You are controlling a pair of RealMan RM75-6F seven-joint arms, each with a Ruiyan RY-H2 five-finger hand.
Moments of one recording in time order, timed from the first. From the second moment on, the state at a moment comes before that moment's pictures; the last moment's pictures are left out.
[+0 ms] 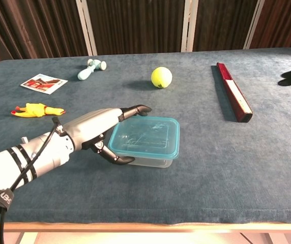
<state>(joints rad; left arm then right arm) -0.76 -1.82 -0.05 -1.16 1.49 0.97 -0.16 0.28 -1.22 0.00 -1.55 -1.72 1.26 -0.10</state>
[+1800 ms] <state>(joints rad) -0.75 -1.87 -0.08 -1.16 1.46 0.98 -0.08 0.64 -1.74 -0.02 -1.12 -1.79 1.19 0.11</state>
